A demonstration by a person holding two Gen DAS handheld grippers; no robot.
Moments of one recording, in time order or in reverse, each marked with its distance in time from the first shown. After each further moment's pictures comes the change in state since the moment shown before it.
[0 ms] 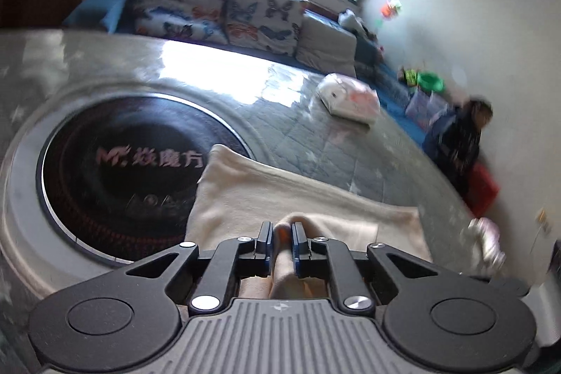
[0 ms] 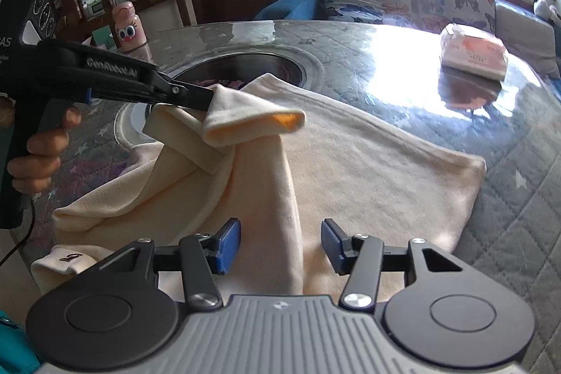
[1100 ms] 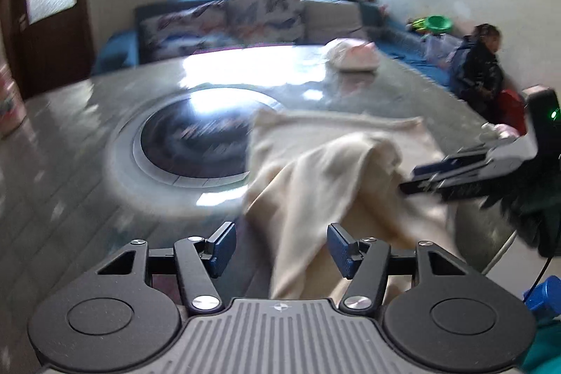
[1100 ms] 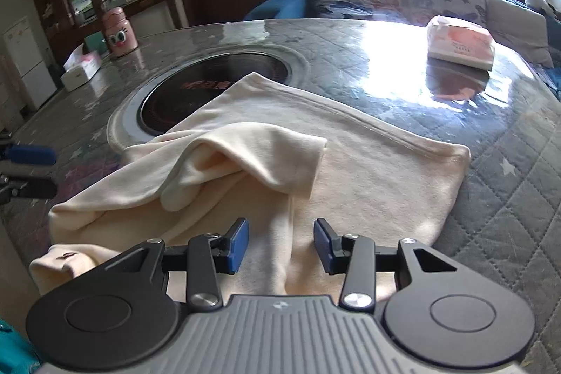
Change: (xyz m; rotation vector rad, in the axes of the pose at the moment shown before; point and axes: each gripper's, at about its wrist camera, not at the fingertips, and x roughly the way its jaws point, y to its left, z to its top) left arm -0.091 -0.043 -0.069 0.373 0.033 0.197; right arm -0.010 -0.018 -0.008 0.055 0.002 -0.004
